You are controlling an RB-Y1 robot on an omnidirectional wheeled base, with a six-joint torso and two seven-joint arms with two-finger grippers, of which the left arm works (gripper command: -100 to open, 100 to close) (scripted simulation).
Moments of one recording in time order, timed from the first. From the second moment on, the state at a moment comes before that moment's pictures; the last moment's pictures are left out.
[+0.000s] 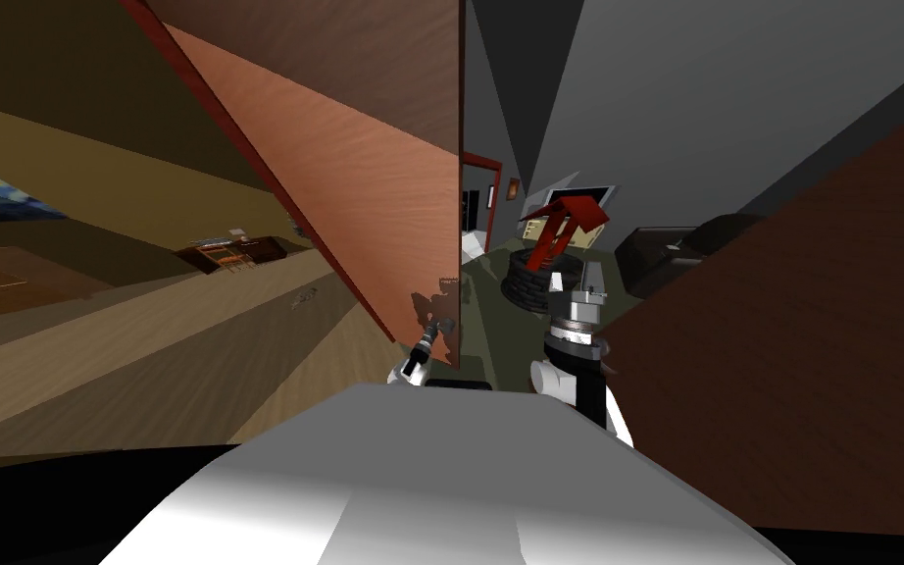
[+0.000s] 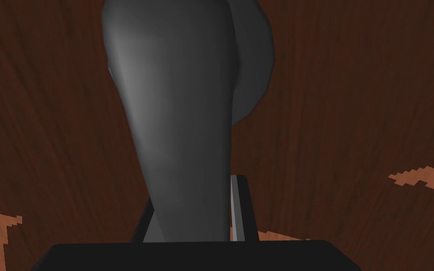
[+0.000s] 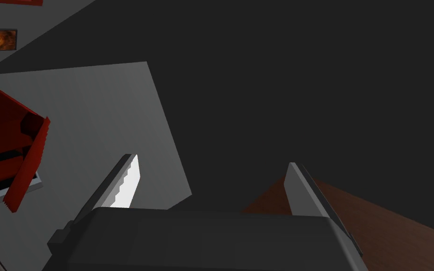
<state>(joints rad) -0.15 0.04 -0.17 -0.65 -0.12 -0.79 0.12</state>
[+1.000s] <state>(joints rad) -0.14 0.05 -0.10 -0.66 -0.11 -0.78 0.11</state>
